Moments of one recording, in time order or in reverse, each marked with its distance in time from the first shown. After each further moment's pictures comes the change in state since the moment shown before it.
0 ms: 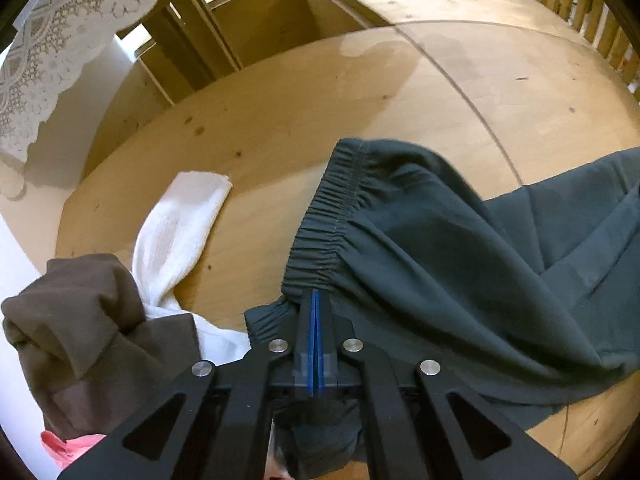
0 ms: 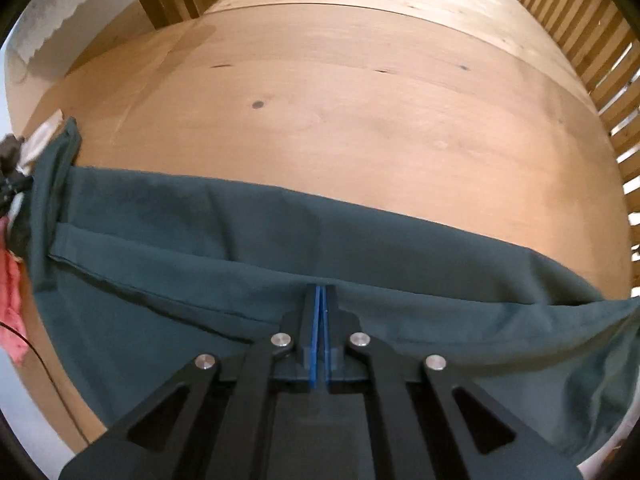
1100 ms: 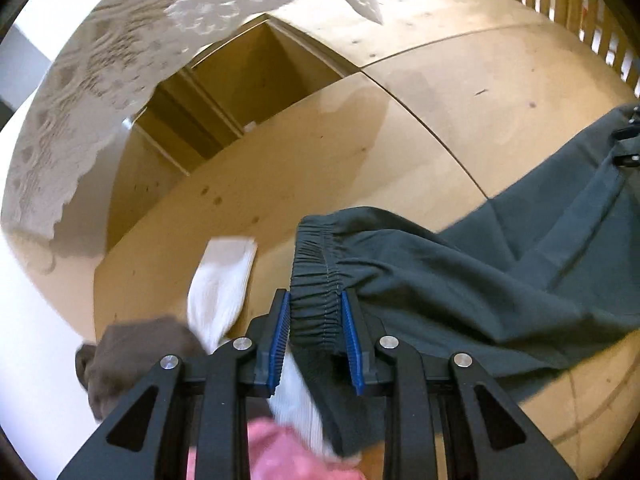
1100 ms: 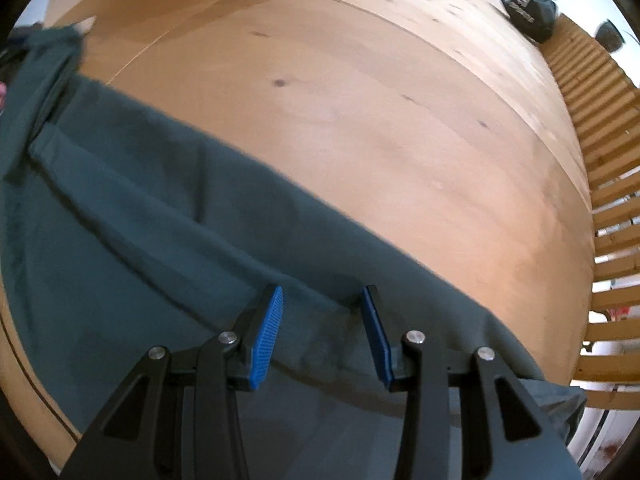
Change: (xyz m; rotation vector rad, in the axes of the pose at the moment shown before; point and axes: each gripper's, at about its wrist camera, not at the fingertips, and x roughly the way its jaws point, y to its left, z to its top) left arm -0.064 -0.005 -0.005 0.169 -0.100 0.057; right arm 0.007 0.019 -0.005 -0.362 -0.003 -0.188
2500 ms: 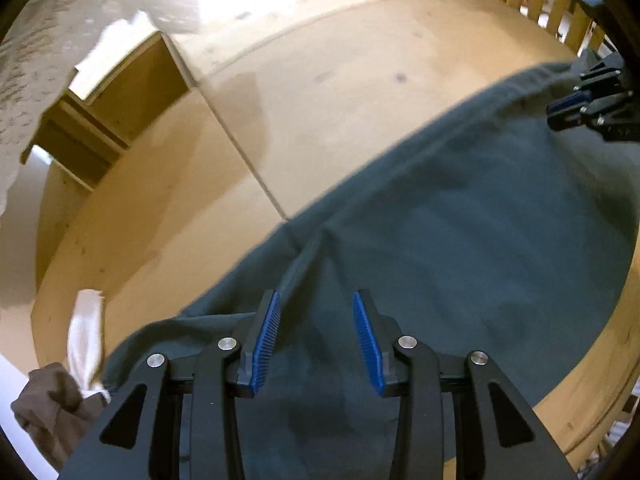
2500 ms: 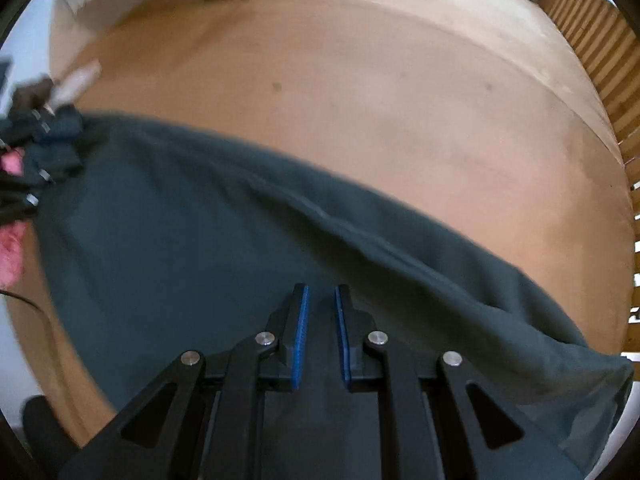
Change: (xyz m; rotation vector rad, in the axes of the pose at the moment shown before) left arm 0.033 -0.130 0.040 0.141 0.038 -0.166; right arm -0.028 -0.018 -0.021 0.107 -0.016 0.185
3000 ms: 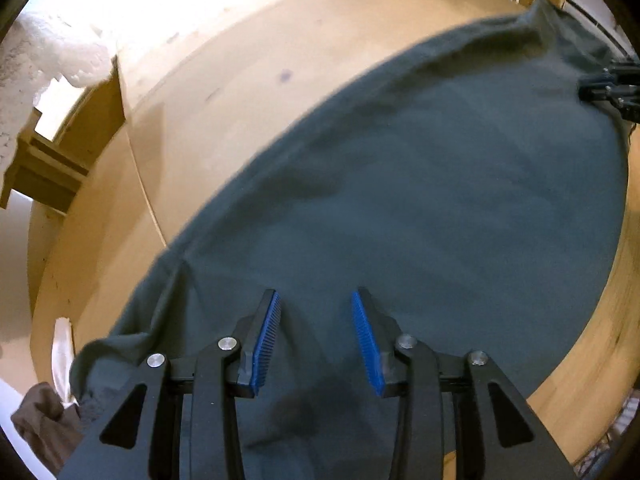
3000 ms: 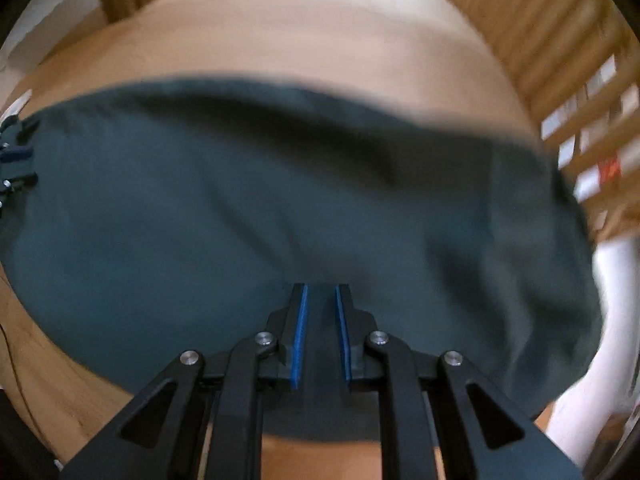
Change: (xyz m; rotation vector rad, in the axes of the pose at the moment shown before) left arm -0.007 -0.091 0.003 0.135 -0.029 -0.049; right arm 0.026 -0.089 -0.180 0.268 0.001 -0.169
